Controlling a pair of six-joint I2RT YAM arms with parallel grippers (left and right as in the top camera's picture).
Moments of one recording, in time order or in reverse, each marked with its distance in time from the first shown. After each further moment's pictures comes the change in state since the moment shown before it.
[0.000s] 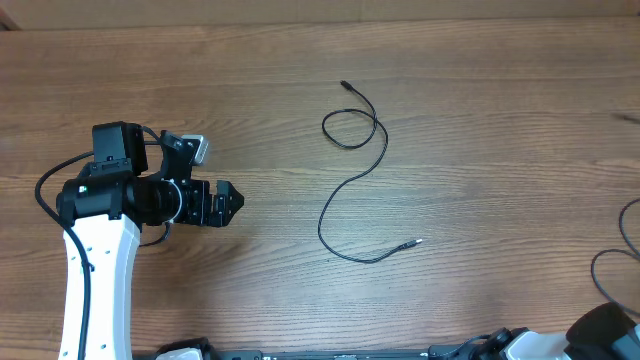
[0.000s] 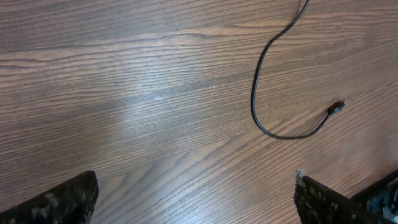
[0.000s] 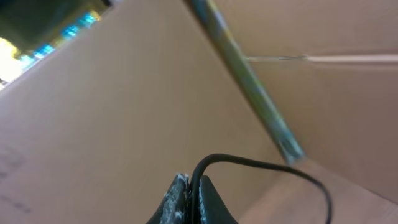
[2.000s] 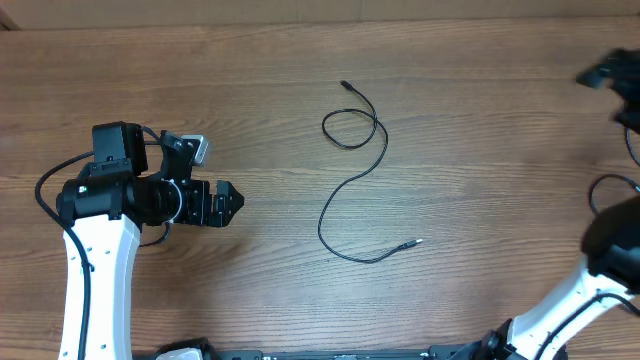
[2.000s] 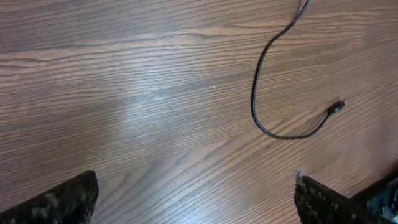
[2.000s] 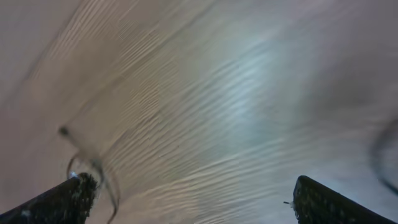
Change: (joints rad) left arm 0.000 0.000 0.000 0.000 0.000 0.000; right arm 0.394 0.523 0.005 -0.672 0.140 -0.440
